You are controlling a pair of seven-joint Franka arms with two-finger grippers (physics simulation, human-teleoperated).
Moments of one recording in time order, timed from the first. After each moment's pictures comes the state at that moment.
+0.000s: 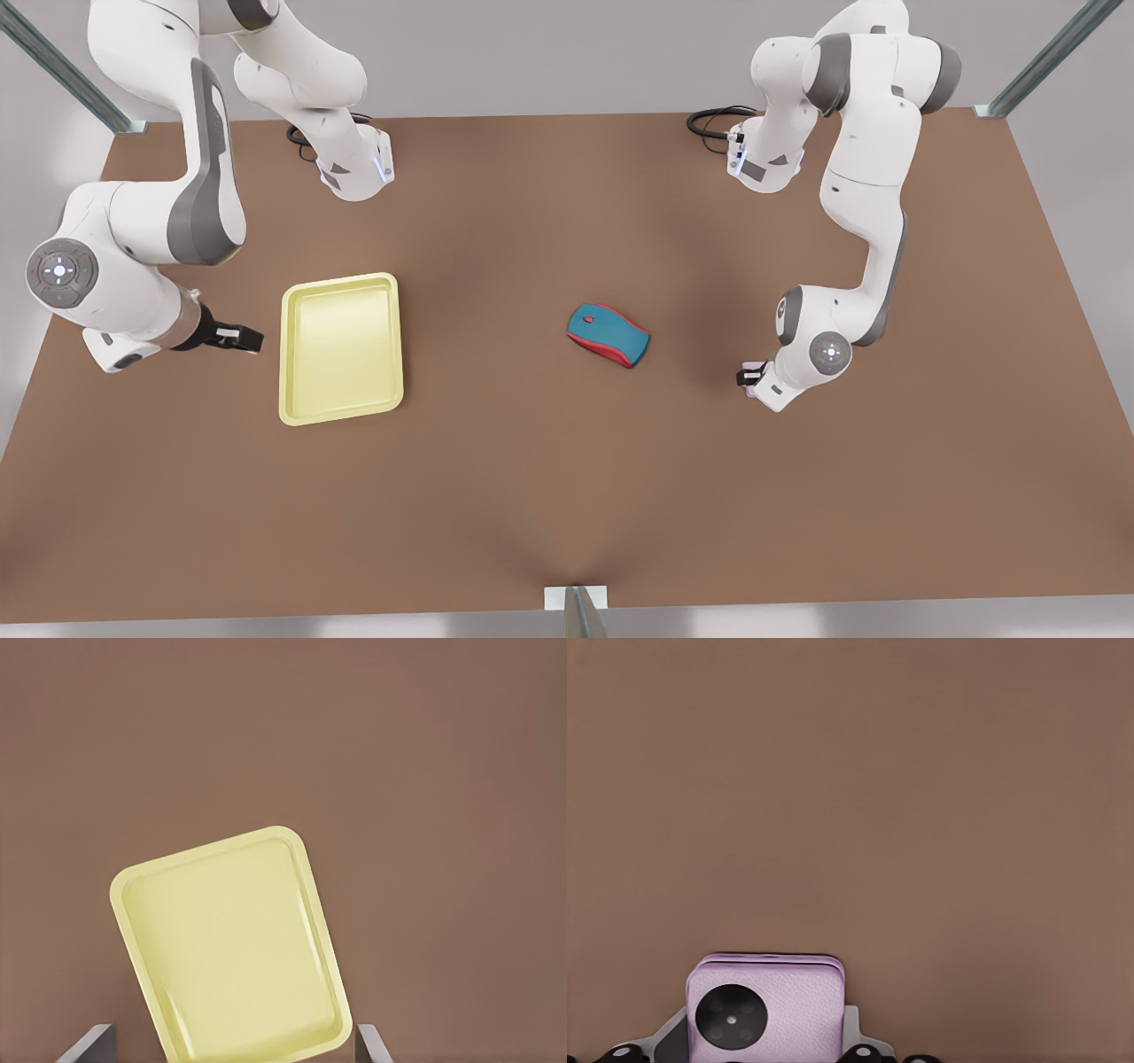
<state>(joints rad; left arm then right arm) -0.17 0.58 0.01 -1.98 -0.05 2.42 -0.15 -0.06 0.18 0.08 -1.59 -0.08 1.65 0.17</state>
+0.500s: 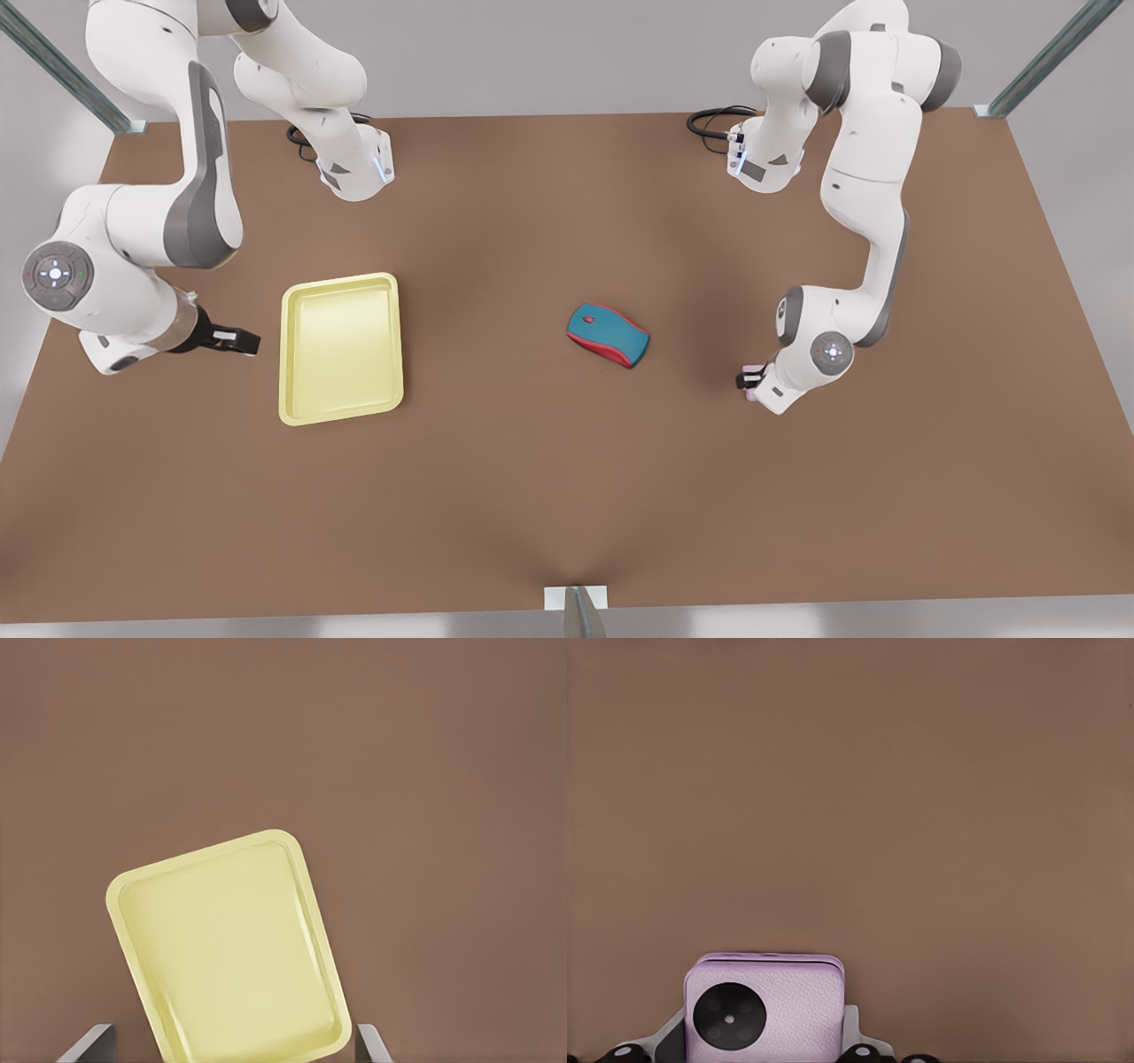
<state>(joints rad) -0.20 0.56 0.01 -1.96 -0.05 2.42 -0.17 -0.07 0.18 0.08 -1.59 -0.08 1.65 0.17</state>
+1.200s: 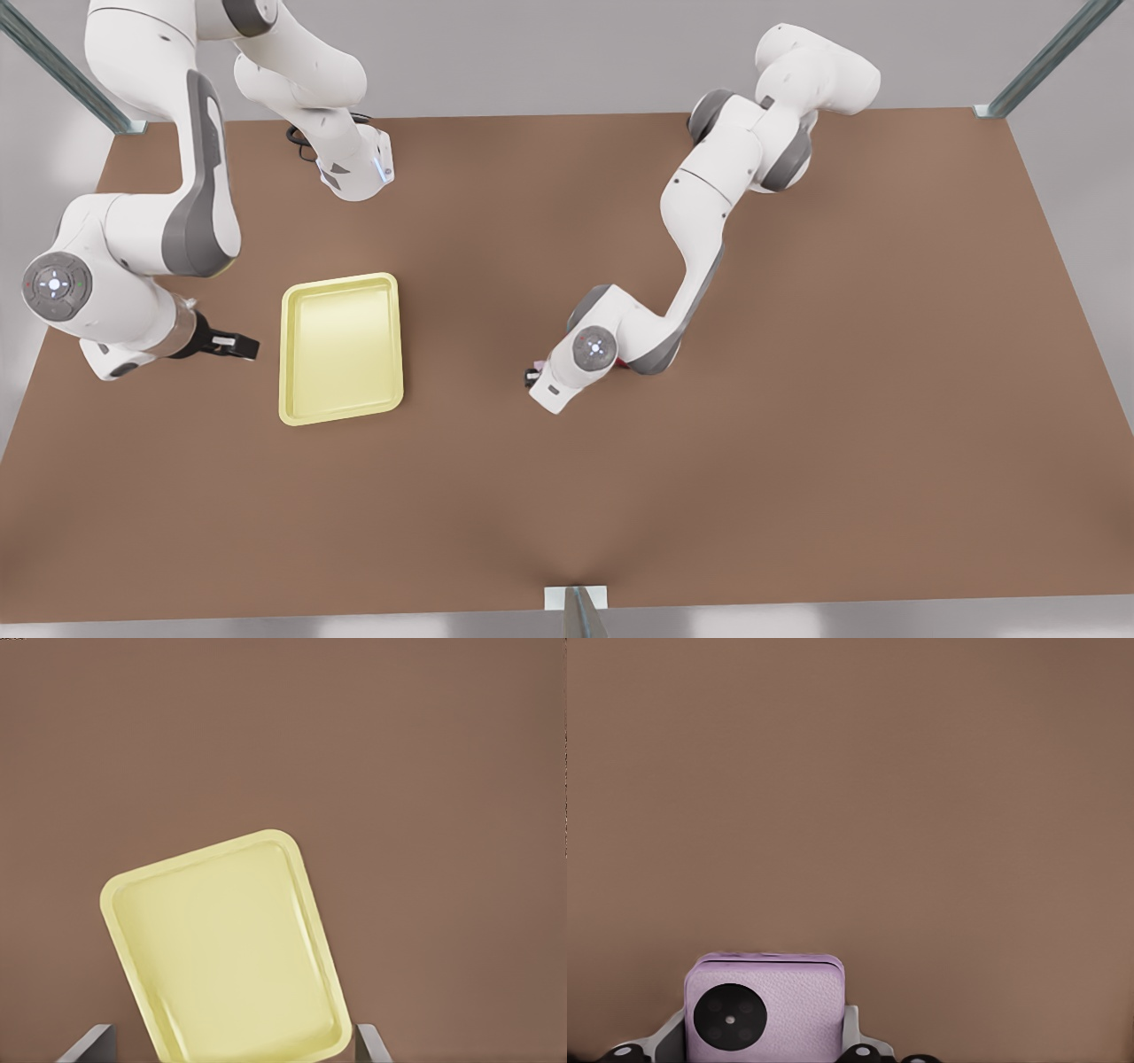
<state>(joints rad) -0.67 1.07 -0.08 -0.96 -0.22 2.06 -0.75 -0.08 0.21 0.08 -1.58 -0.08 1.66 0.17</state>
